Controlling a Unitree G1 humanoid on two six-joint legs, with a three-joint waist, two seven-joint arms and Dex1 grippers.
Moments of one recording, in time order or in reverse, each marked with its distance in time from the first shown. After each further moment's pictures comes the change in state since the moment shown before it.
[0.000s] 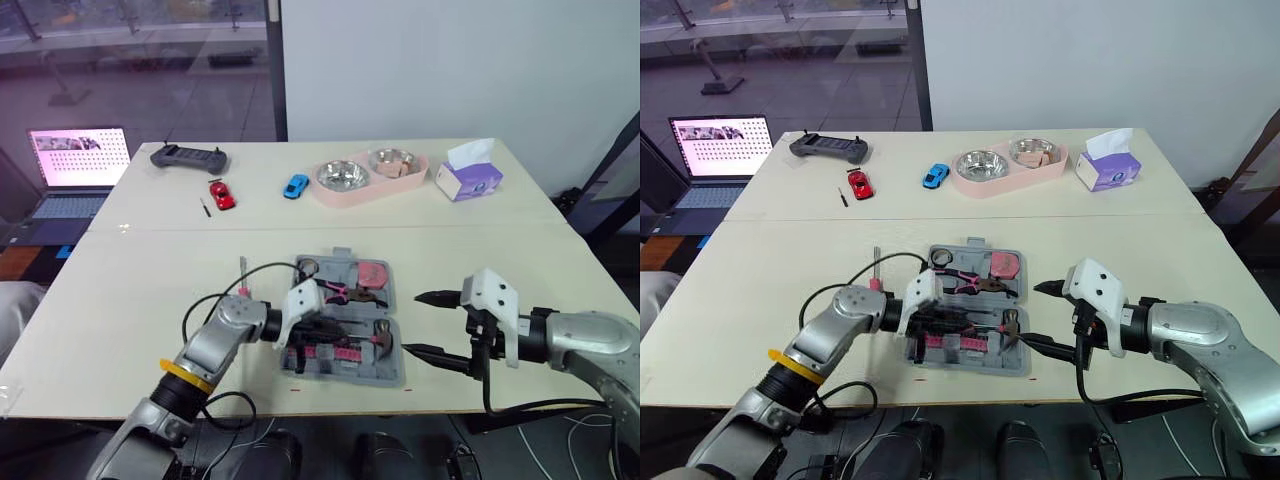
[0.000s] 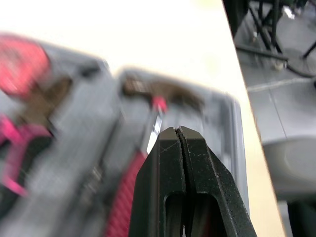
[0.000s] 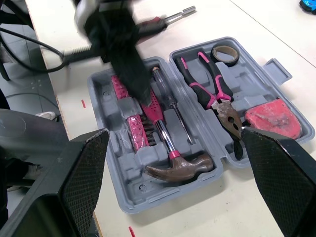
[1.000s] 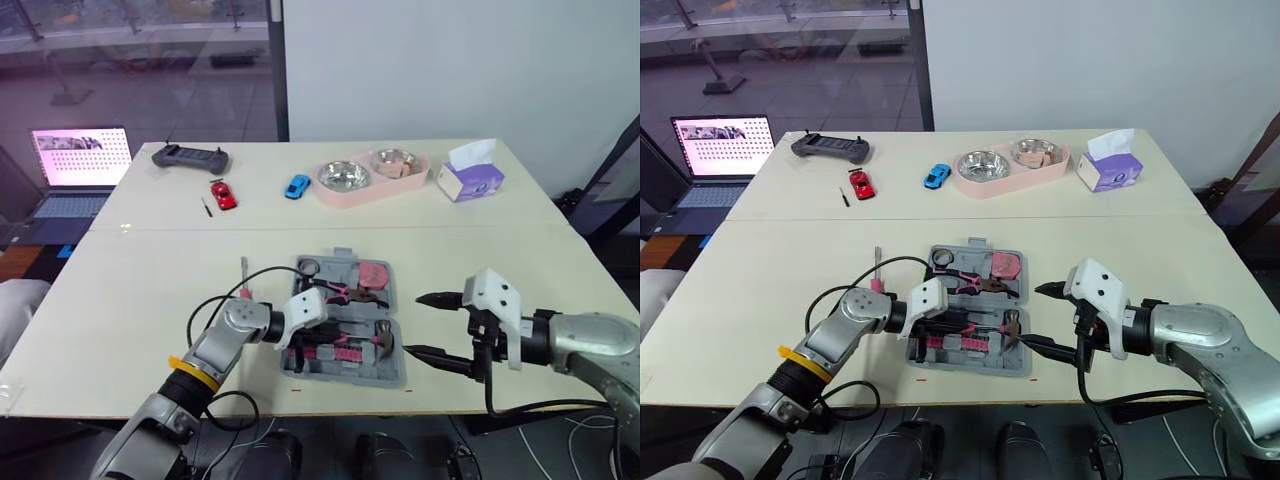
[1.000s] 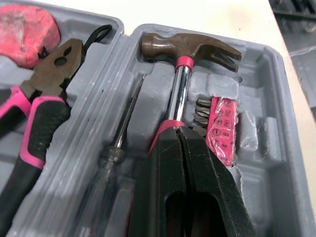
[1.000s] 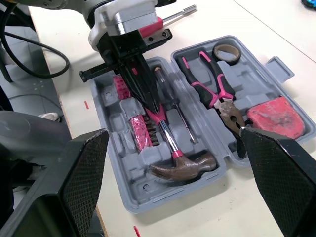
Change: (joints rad) left arm -0.002 -0.013 -0.070 0.195 0.175 -0.229 0.054; right arm 0.016 -0.001 -0.035 -0.033 0.023 0.043 -0.009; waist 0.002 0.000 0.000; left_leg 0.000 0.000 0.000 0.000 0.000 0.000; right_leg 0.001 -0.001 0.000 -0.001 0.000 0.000
